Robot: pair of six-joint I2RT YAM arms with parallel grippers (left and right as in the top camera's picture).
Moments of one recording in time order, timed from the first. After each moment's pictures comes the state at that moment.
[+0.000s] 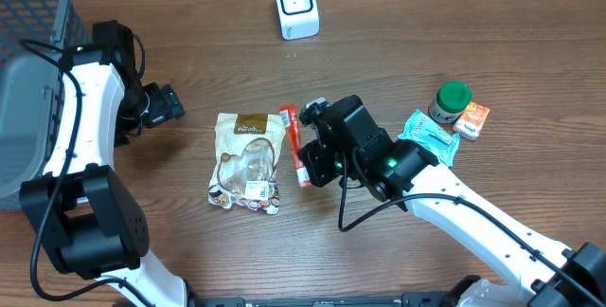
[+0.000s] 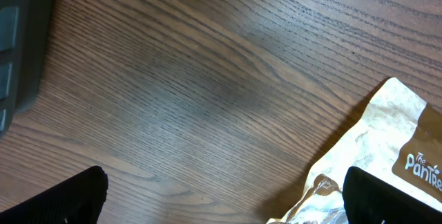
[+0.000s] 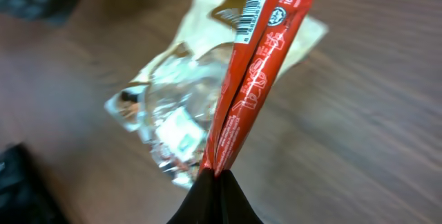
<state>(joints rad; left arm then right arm) 0.19 1.88 1.57 -1.22 -0.05 -0.34 0.70 1.46 1.03 -0.45 -0.26 0.28</state>
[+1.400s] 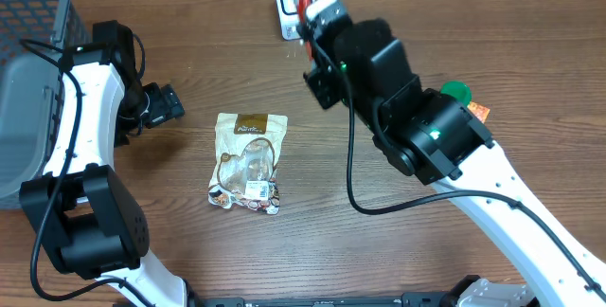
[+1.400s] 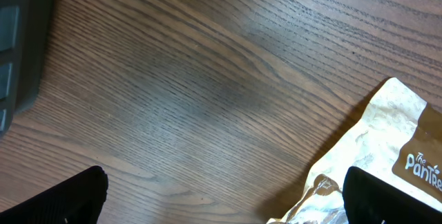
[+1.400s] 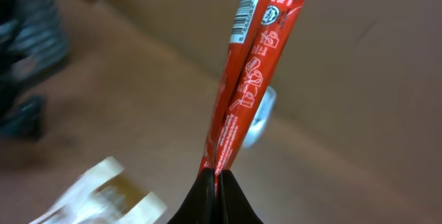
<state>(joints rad) 0.19 1.88 1.57 -1.22 -0.05 -0.34 0.70 1.49 1.64 -0.61 0.25 -0.12</state>
